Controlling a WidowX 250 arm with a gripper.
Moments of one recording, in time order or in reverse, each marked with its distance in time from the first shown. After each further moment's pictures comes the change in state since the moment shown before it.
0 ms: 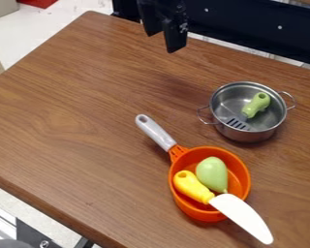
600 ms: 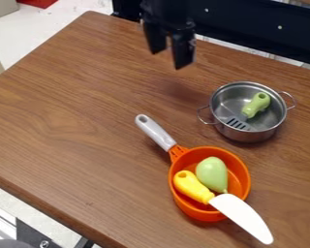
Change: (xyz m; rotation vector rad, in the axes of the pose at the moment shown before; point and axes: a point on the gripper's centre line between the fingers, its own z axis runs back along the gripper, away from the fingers) arm 0.004 -0.030 -0.023 -0.051 0.057 0.072
